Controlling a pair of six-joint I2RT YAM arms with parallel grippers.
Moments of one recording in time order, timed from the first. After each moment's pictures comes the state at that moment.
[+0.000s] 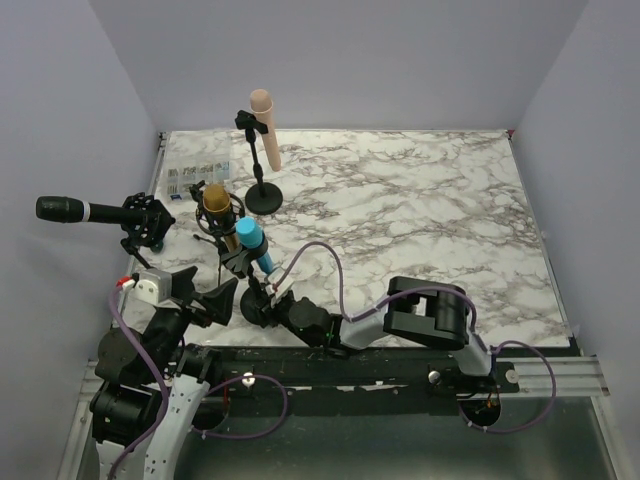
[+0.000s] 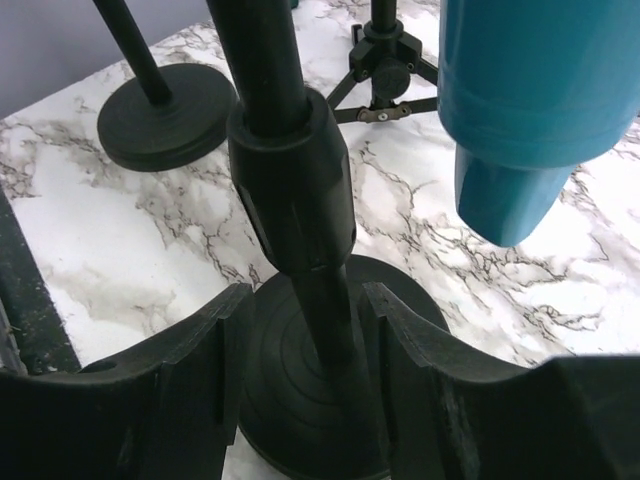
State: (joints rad) left arm -0.26 0.01 0.75 -0.70 0.12 -0.26; right arm 1.36 2.08 0.95 1.04 0.46 0.13
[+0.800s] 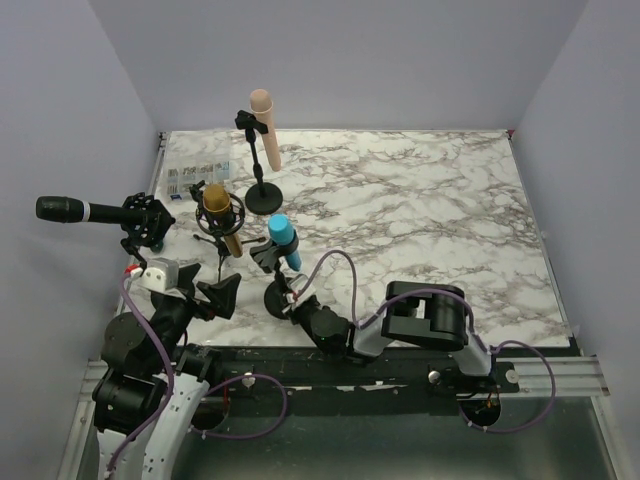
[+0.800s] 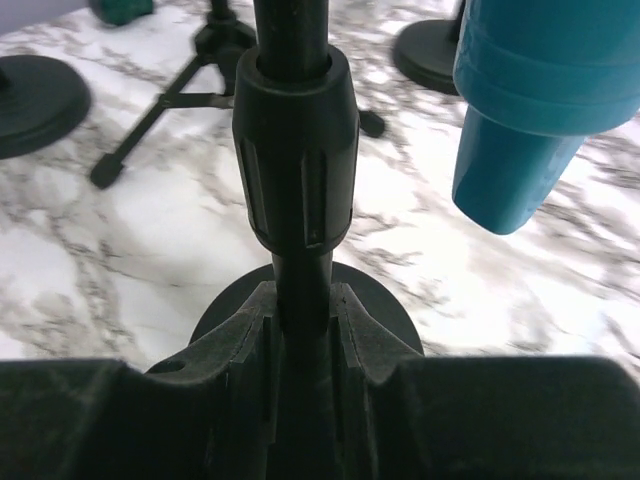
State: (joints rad) left arm -0.26 0.07 0.75 -0.70 0.11 -0.26; right arm 1.37 2.11 0.80 1.28 0.68 -0.03
